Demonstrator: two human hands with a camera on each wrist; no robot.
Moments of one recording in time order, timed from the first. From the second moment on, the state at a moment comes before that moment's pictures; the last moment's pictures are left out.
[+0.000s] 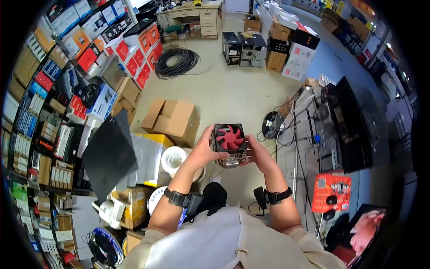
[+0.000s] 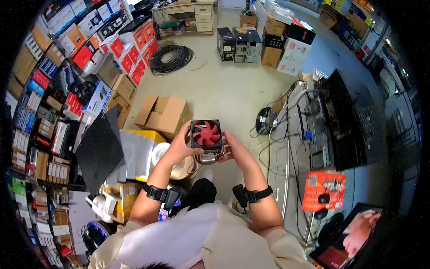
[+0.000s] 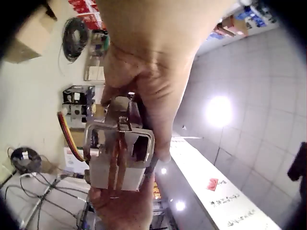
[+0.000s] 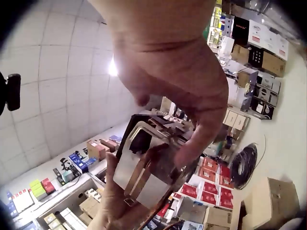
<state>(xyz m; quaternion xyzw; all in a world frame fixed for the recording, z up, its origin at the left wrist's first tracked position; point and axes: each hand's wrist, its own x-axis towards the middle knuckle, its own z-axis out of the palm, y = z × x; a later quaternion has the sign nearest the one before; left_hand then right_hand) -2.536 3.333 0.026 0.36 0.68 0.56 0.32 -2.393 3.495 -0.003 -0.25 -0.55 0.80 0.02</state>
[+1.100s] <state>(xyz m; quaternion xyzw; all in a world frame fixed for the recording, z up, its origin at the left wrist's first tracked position) -3.326 3.901 -0.006 0.28 0.74 0.60 0.13 -3.221 4.097 0.003 -0.13 -0.59 0.79 -0.06</state>
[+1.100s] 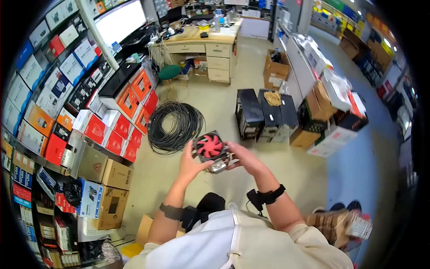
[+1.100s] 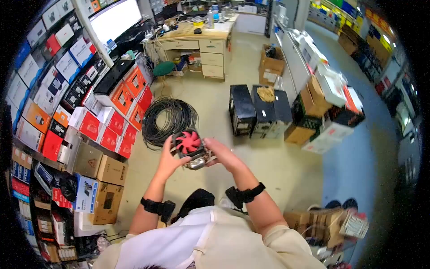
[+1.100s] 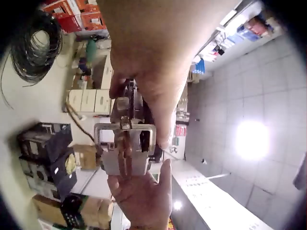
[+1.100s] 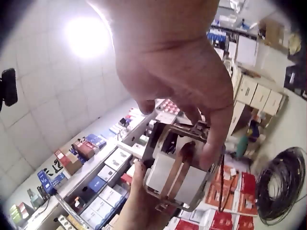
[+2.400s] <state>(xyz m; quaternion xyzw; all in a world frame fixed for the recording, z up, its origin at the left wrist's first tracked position) -4.298 4.399 -0.059 0.21 0.68 0.68 0.18 -4.218 4.592 -0.044 -0.11 -0.63 0.76 -0.10</state>
